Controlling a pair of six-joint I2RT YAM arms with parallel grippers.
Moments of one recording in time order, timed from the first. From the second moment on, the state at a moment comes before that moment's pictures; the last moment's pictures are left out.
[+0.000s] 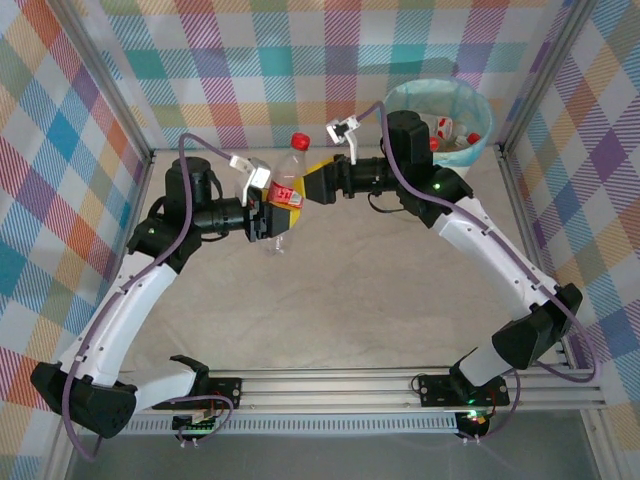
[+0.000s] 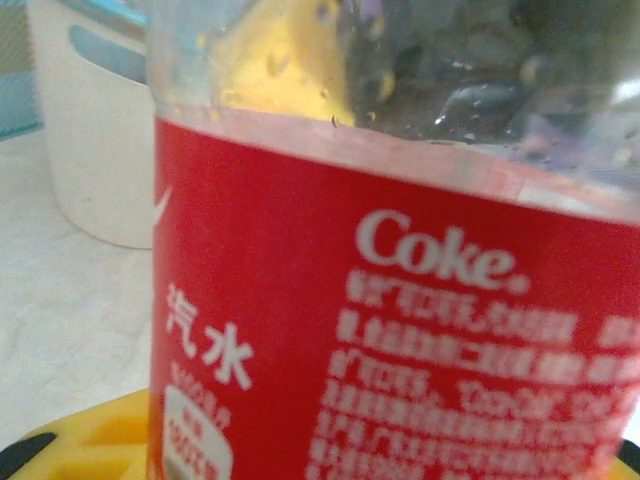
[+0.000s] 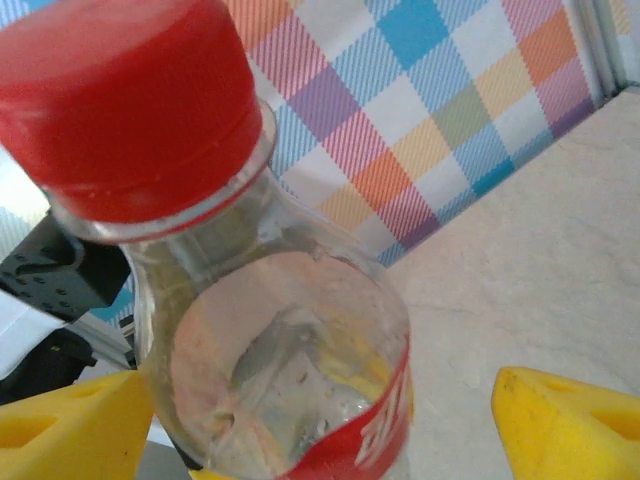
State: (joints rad) left arm -0.39 1.16 1.29 -0.52 0.80 -0.12; right arm 0.63 1.53 1.69 -0.41 -0.84 0.42
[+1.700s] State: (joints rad) left arm -0.44 1.07 1.29 -0.50 0.58 -0.02; right arm 0.33 1.70 1.80 -0.39 0.46 -0.45
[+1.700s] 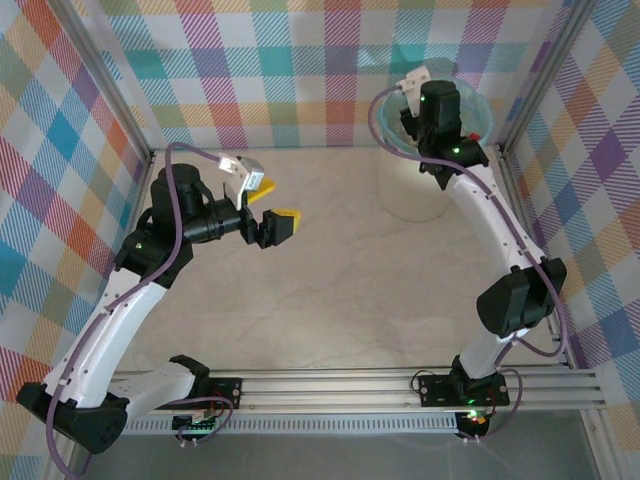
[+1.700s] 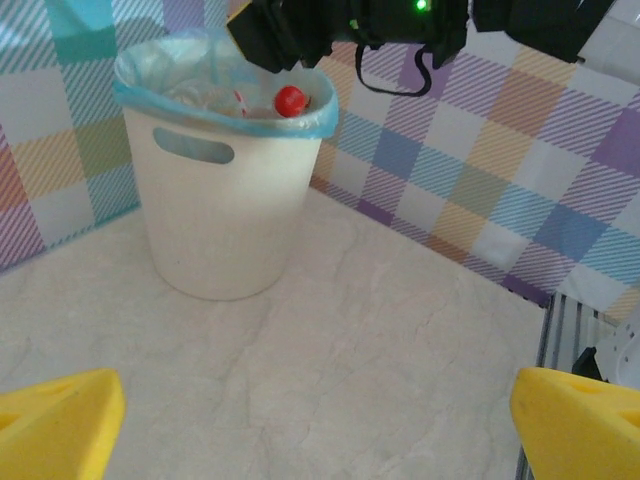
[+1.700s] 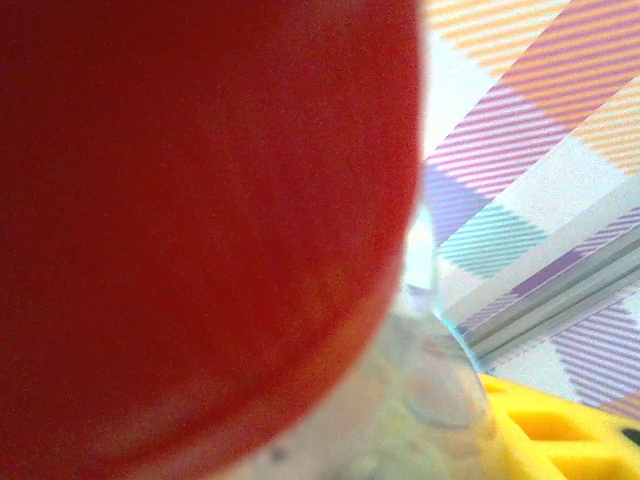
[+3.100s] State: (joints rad) left arm -0.44 1.08 1.25 -0.50 0.51 -0.06; right arm 0.32 1.69 1.83 -0.57 0.56 0.02
